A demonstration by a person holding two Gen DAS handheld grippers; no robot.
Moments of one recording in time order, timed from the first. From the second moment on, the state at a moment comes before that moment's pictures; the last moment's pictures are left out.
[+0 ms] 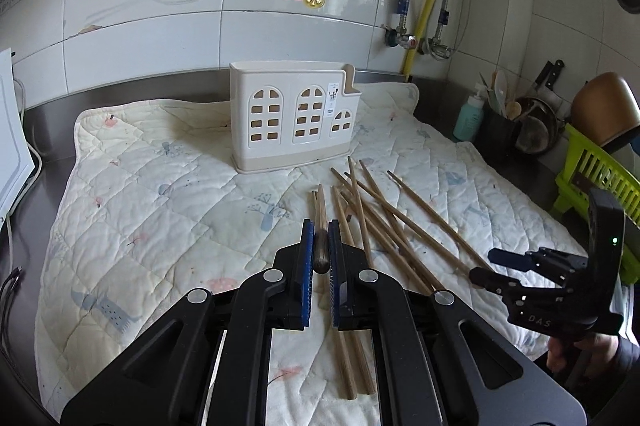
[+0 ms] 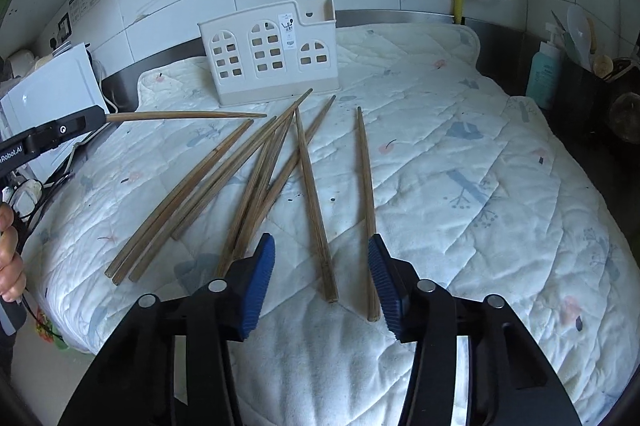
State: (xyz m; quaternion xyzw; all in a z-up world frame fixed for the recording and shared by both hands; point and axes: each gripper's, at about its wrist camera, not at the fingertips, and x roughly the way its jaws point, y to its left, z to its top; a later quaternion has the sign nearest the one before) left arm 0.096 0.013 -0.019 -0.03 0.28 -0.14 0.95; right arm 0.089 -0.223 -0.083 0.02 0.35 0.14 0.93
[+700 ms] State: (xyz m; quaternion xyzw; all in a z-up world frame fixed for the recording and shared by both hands) left arm 0.104 0.014 -0.011 -0.03 0.27 -0.13 0.95; right arm 0.107 -0.209 -0.101 -0.02 0.37 0.14 0.92
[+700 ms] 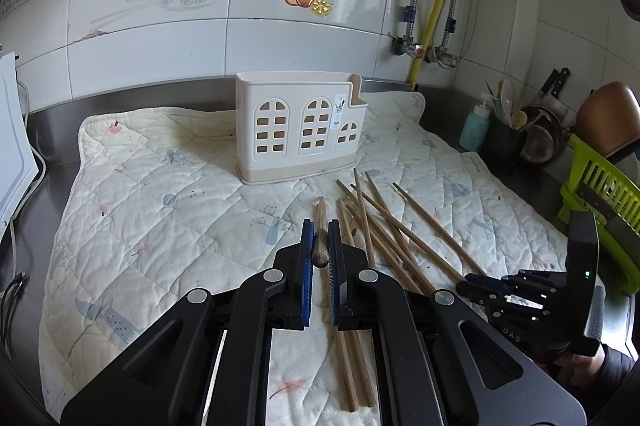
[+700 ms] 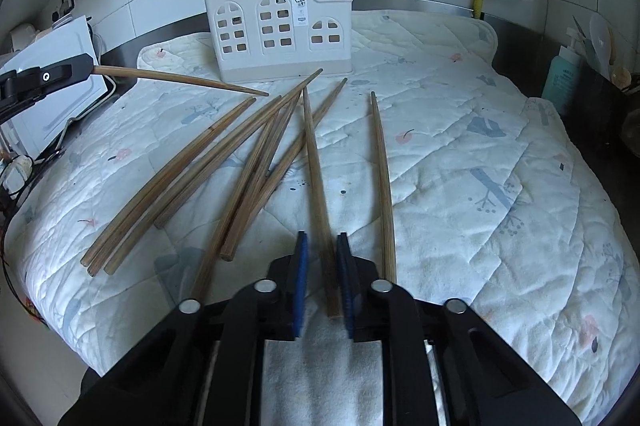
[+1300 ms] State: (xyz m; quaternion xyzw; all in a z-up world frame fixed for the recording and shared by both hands) left arm 0.096 0.025 0.001 -0.04 0.27 -0.12 0.96; right arm 0.080 -0.219 -0.013 -0.03 0.26 0.13 0.96
